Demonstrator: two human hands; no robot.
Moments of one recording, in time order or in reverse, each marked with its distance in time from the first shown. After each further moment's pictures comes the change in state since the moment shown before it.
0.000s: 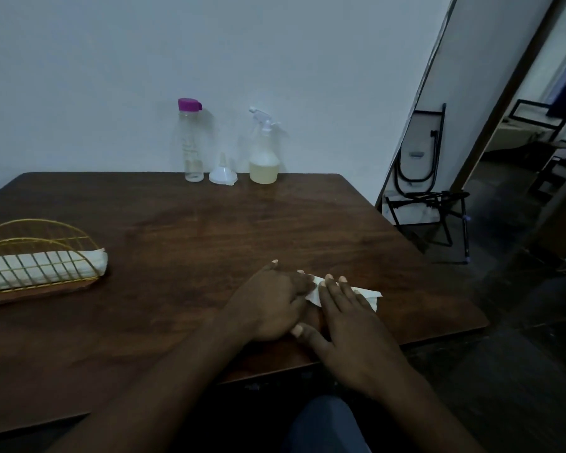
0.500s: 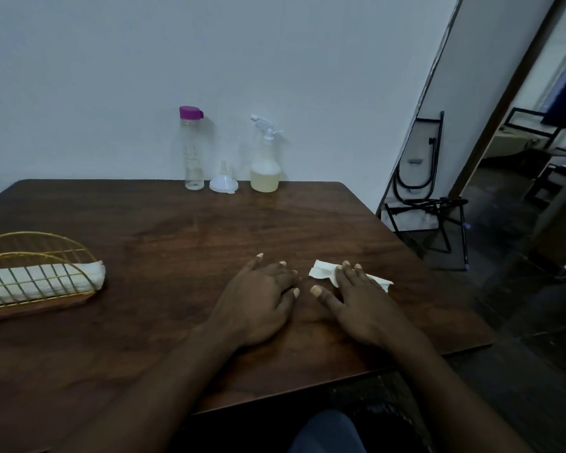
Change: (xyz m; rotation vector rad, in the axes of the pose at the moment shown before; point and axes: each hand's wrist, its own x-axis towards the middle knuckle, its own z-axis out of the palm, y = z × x) left_hand 0.003 -0.033 -0.002 0.069 0.217 -0.032; right_hand 0.067 0.029 -0.022 0.024 -0.073 0.166
